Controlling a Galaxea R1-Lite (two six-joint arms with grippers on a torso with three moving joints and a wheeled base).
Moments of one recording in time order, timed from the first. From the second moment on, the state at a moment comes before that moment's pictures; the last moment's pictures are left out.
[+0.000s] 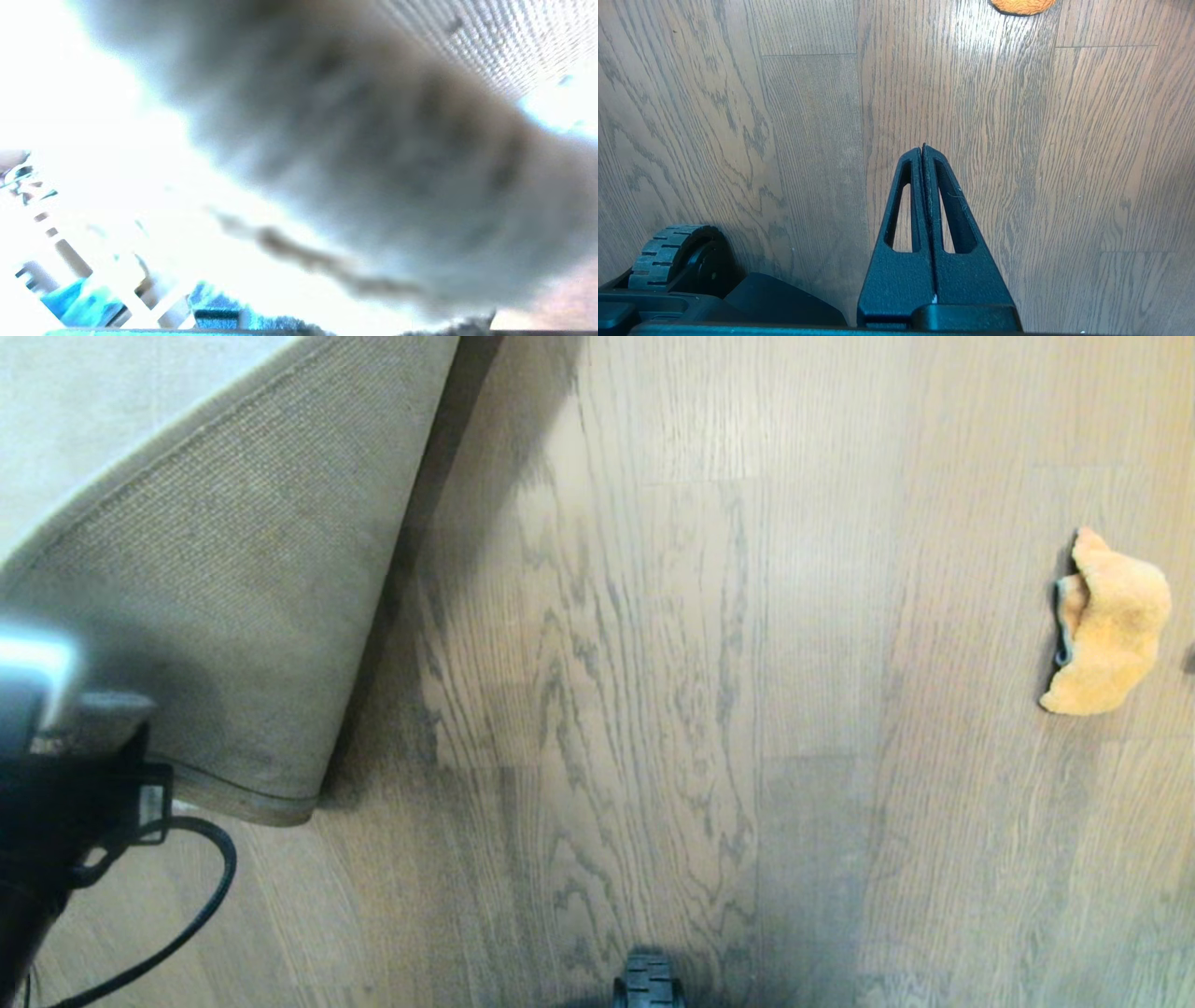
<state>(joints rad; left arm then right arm) -0.28 1.13 -0.32 -0.75 0.75 0.33 0.00 0.00 0.00 -0.05 0.00 -0.01</state>
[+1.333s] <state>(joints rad) -0.37 1.09 -0.34 -0.76 0.75 0.33 0.00 0.00 0.00 -0.05 0.00 -0.01</state>
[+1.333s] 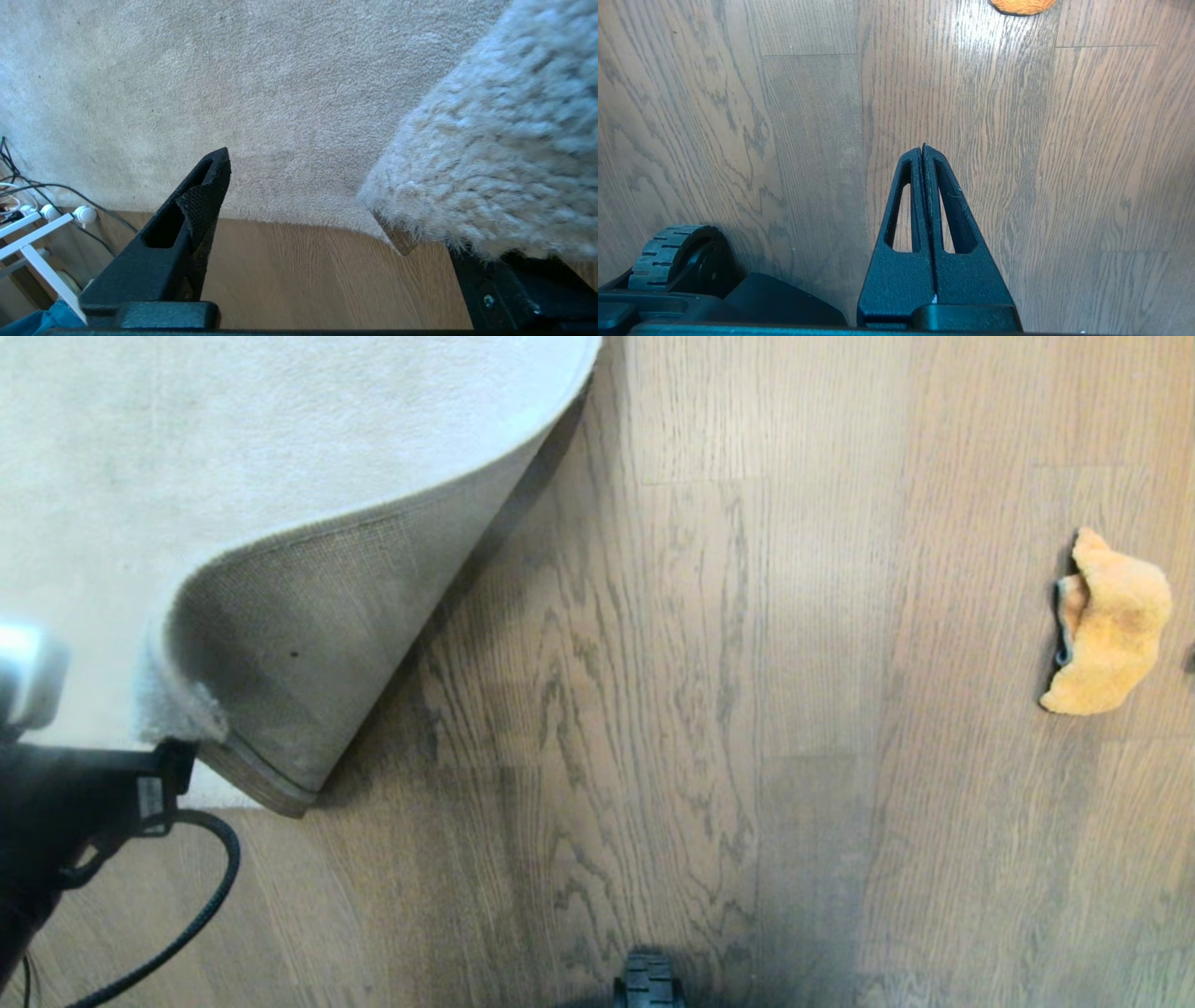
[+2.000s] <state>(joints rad) -0.60 1.05 -0.35 -0.76 0.75 0.21 0.00 0.00 0.00 -0.05 0.00 -0.01</state>
